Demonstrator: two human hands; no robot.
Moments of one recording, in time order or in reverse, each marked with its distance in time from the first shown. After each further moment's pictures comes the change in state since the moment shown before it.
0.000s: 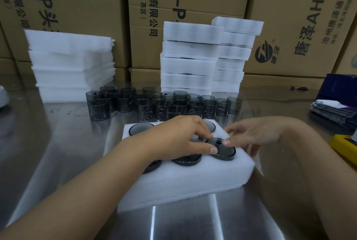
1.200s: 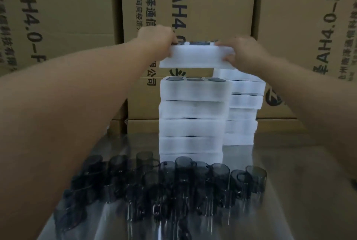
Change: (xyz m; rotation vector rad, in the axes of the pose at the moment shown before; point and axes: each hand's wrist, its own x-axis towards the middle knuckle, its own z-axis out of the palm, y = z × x) left_hand 0.226 -0.080 -0.291 0.819 0.554 -0.307; right_hand 0.114 -0.100 -0.295 -0.503 1.209 -0.320
